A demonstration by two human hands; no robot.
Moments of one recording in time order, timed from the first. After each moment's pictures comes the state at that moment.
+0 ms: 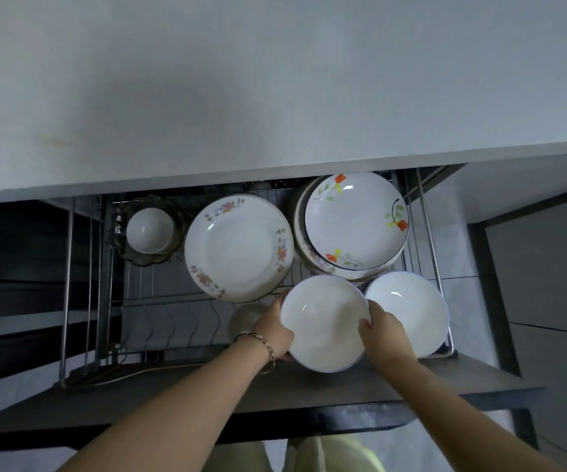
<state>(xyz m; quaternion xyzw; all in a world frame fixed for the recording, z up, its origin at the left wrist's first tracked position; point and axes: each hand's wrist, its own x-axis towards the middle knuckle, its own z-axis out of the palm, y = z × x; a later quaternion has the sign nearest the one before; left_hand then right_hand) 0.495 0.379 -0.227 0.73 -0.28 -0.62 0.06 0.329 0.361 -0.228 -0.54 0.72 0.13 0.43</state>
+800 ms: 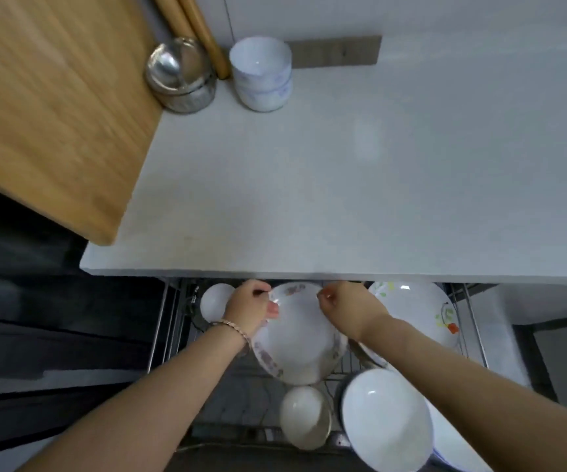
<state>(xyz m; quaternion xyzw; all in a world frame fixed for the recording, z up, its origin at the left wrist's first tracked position) 0.644 0.300 -0.124 0.78 -0.22 -0.51 0.29 0.489 0.246 -0.103 -0.74 0.55 0.10 0.38</state>
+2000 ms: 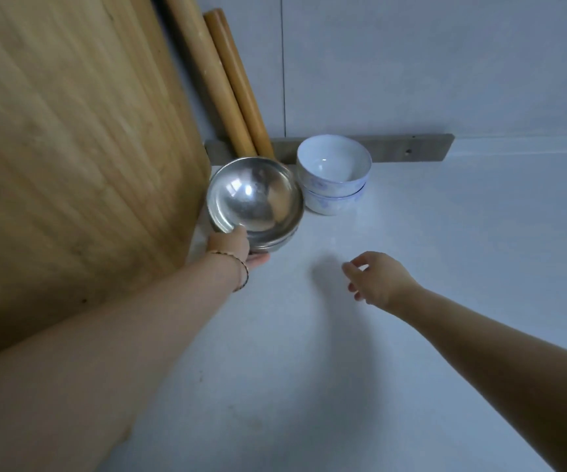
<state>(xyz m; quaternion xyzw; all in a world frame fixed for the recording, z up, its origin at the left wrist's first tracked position) 0.890 0.034 -0.085 0.66 -0.06 -0.50 0.55 0.694 0.018 -0.102 -0.65 0.64 -0.07 0.40</state>
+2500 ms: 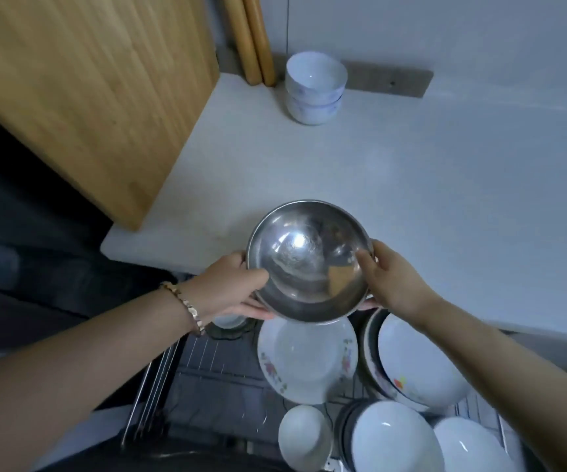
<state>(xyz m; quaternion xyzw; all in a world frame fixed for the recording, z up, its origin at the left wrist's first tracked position) 0.720 0.296 -0.020 0.67 -0.22 -0.64 0.31 0.532 0.211 -0.032 -0.63 0.55 -0.10 0.53</state>
